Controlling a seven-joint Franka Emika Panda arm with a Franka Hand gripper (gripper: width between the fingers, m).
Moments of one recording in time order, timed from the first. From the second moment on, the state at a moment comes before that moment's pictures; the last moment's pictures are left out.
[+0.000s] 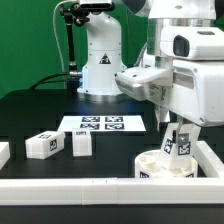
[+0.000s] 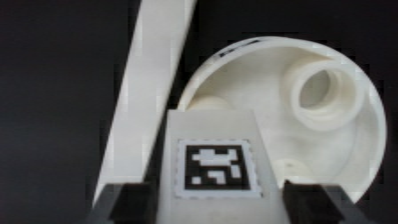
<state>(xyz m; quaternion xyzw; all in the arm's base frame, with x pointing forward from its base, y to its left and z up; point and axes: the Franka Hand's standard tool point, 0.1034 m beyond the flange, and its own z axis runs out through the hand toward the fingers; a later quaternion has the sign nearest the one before) 0.645 0.063 0.081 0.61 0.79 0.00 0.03</state>
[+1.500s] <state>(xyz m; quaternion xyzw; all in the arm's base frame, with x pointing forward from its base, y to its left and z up) 0.635 0.049 0.079 0.94 0.34 -0.03 0.00</state>
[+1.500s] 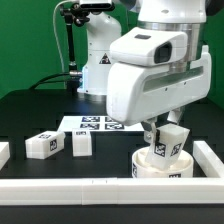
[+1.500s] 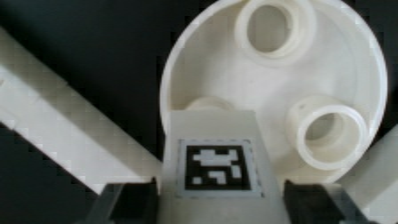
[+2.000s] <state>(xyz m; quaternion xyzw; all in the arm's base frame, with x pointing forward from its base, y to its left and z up) 0.637 0.053 0.078 0.99 0.11 0.00 -0.01</state>
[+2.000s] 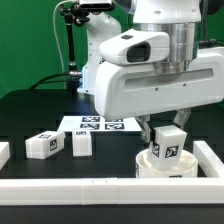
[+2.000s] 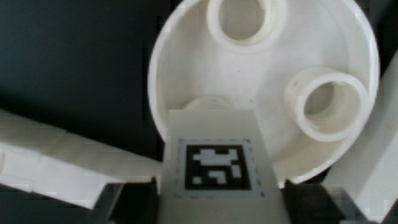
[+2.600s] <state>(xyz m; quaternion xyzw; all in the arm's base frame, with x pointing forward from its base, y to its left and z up) 0.636 0.075 0.077 0.99 -0.14 0.01 -0.03</state>
